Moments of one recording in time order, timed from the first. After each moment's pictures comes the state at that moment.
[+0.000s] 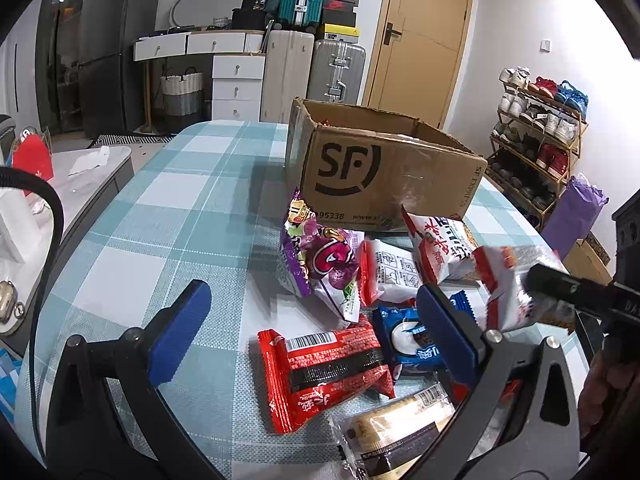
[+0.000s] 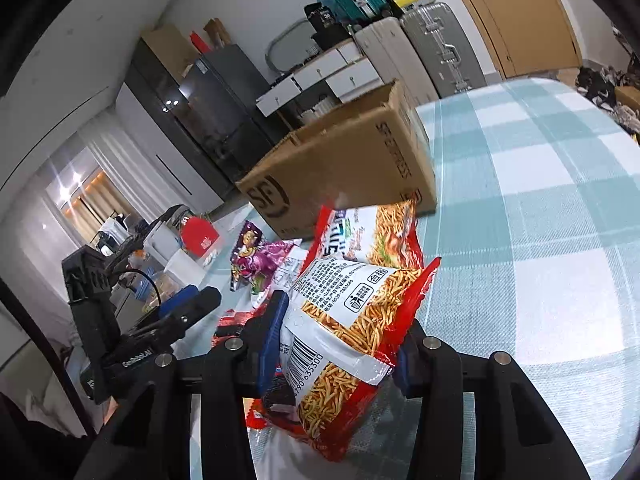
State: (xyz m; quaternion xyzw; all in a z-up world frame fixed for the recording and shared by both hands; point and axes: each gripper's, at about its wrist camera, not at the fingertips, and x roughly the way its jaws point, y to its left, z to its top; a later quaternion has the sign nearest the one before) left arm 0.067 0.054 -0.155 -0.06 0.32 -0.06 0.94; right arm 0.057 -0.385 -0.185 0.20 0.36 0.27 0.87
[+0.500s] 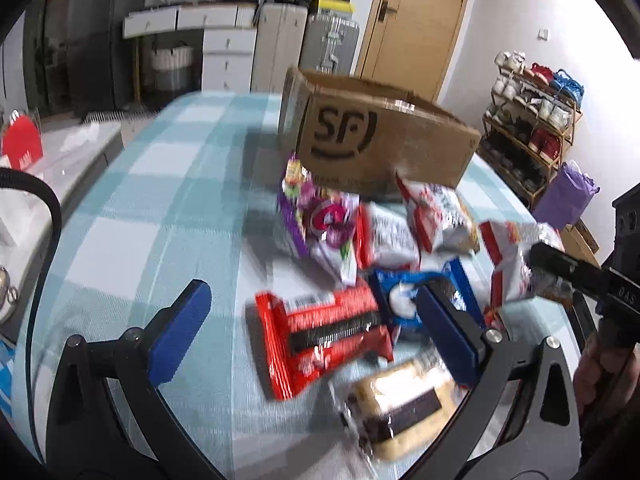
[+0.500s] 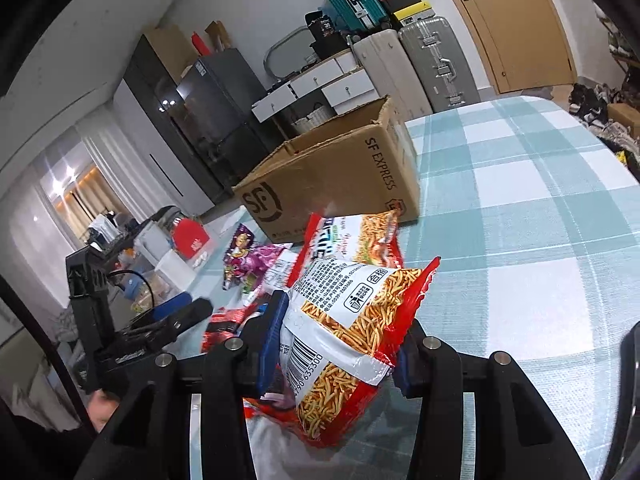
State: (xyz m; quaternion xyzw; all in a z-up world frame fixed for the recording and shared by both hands) left arm 0.061 0.058 -0.164 -0.07 0.38 -0.08 0.92; right arm 0.041 -0.393 -0.179 0.18 0.35 0.25 0.89
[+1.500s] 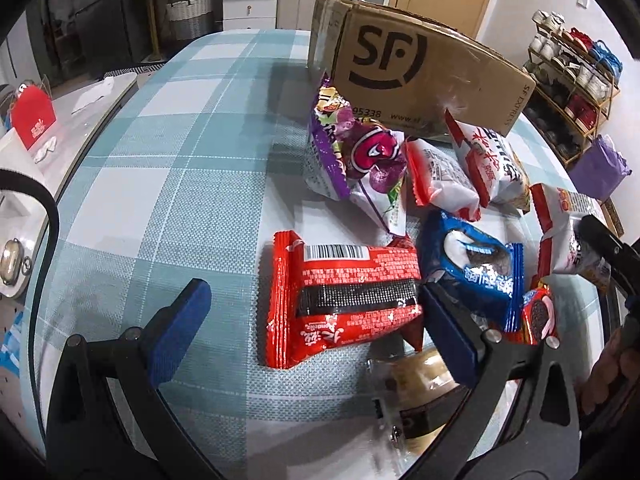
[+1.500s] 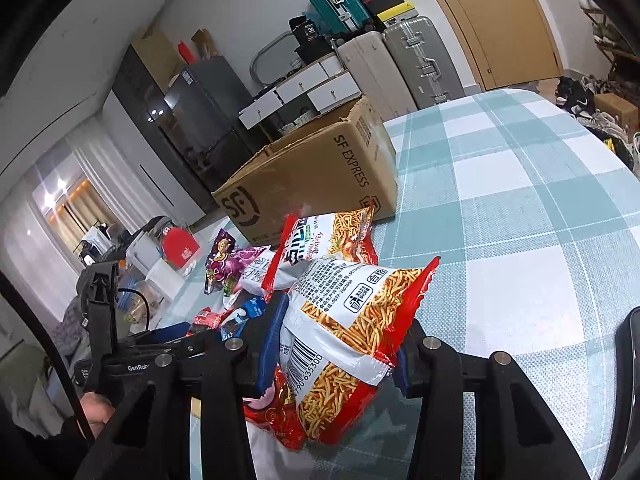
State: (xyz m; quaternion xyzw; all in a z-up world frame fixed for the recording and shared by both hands) left arm 0.090 0.058 -0.194 -0.05 0.47 -0.03 0.88; right arm 0.043 -0.404 -0.192 0.20 0.35 0.23 0.89
